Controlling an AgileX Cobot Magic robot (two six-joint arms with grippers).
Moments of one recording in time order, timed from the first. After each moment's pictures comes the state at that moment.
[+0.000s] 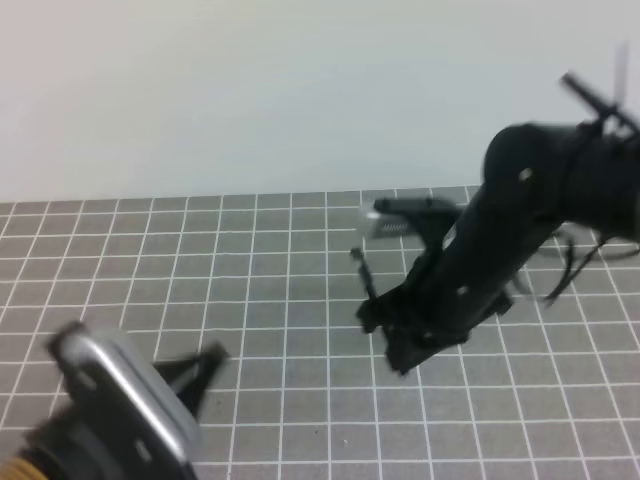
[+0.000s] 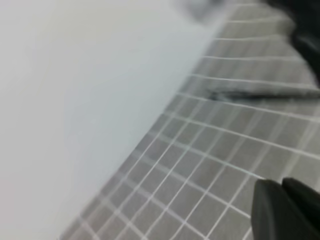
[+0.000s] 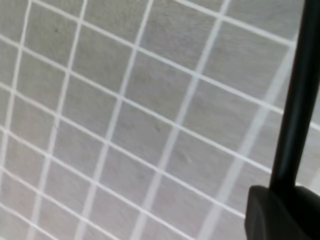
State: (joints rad) left arm -0.78 0.91 -0.31 -0.49 -0.28 1.07; right arm 0.57 1.86 -1.46 0.32 0.89 -0.03
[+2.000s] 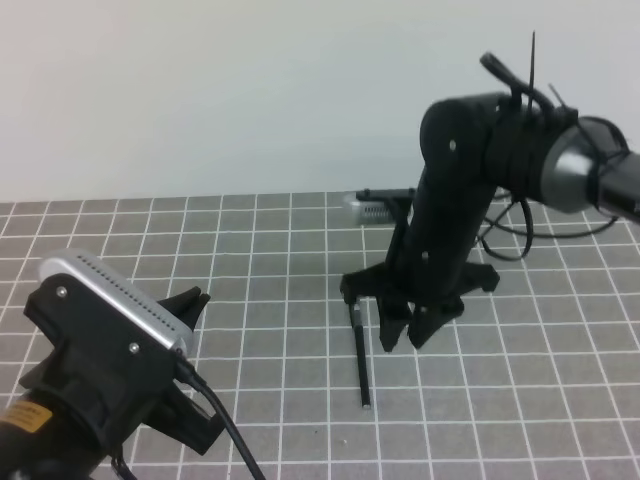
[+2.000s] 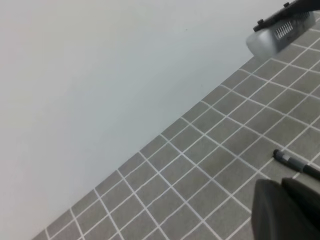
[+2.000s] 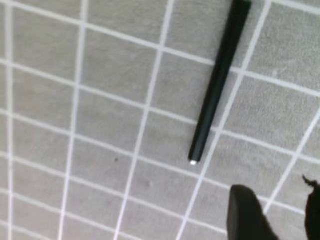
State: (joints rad) left arm -0.78 0.98 -0.41 -1.00 -0.40 1.25; right arm 0.55 2.10 -1.81 0.25 1.14 0.17
